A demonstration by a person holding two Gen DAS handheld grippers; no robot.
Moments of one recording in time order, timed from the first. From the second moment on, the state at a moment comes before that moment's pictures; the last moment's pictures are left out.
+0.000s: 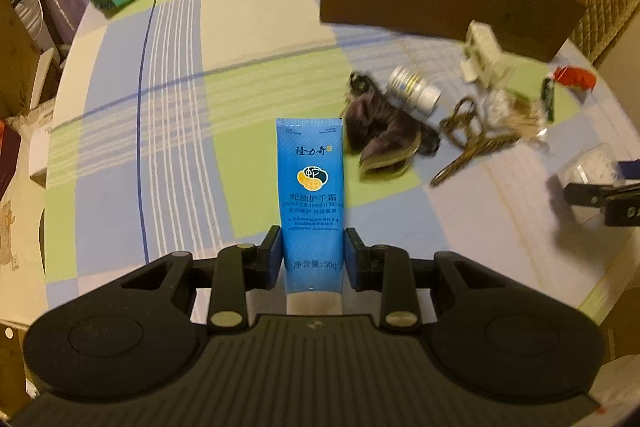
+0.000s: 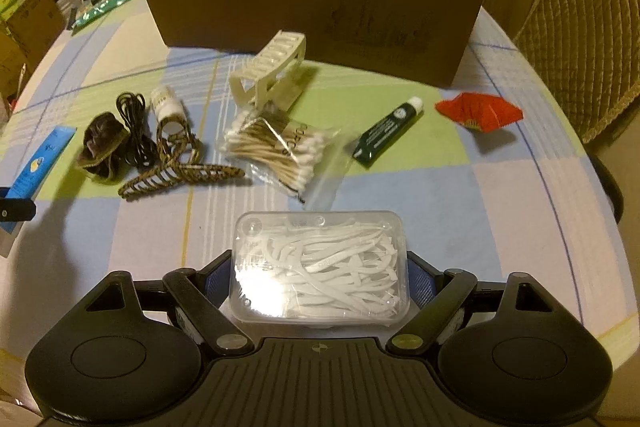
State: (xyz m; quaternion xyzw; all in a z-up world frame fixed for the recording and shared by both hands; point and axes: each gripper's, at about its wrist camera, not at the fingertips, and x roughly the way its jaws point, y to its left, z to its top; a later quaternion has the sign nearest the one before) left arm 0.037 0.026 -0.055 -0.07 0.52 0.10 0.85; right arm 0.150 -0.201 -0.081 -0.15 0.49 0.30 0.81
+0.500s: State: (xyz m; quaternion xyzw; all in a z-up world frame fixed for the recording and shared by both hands) left arm 0.081 -0.020 0.003 -0.06 0.44 0.04 0.89; right arm 0.167 -0.195 -0.035 -0.15 0.43 0.34 0.82
